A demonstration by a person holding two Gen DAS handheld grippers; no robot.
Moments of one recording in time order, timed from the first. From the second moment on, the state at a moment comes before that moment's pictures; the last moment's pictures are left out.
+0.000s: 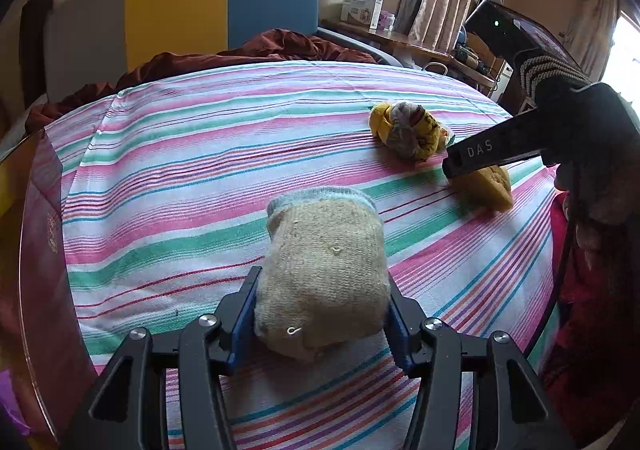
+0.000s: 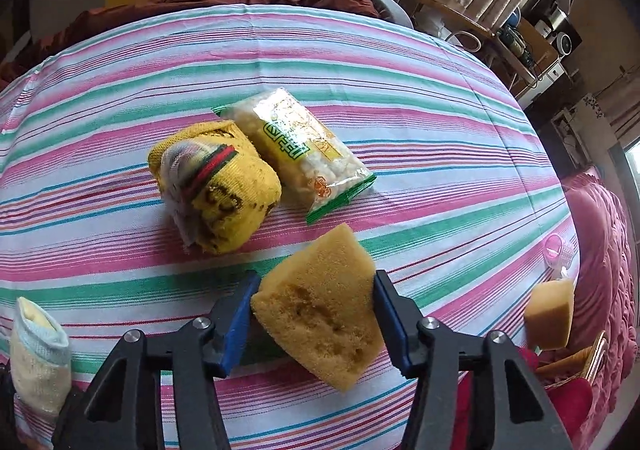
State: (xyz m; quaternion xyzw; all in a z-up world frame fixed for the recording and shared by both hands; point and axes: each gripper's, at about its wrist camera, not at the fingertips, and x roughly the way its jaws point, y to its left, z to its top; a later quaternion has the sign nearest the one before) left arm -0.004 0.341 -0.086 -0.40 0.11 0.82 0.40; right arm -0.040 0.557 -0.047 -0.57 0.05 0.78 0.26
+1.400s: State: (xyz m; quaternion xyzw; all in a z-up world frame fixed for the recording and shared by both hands) left arm -0.182 0.103 -0.030 -0.48 -0.06 0.86 0.15; right arm -0.057 0.496 -0.044 -0.55 0.02 0.83 0.07
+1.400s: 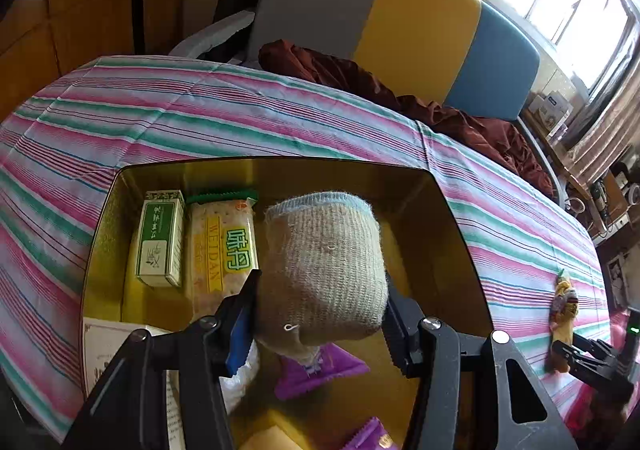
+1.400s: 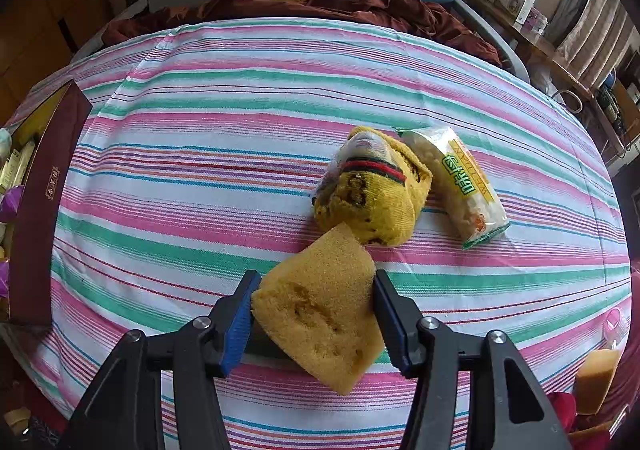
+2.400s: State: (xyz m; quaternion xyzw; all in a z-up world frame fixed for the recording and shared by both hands) left arm -0.079 0.075 0.006 -0.37 0.02 0.92 0.11; right arm -0.048 0.455 -0.023 -0.52 0.03 0.85 0.02
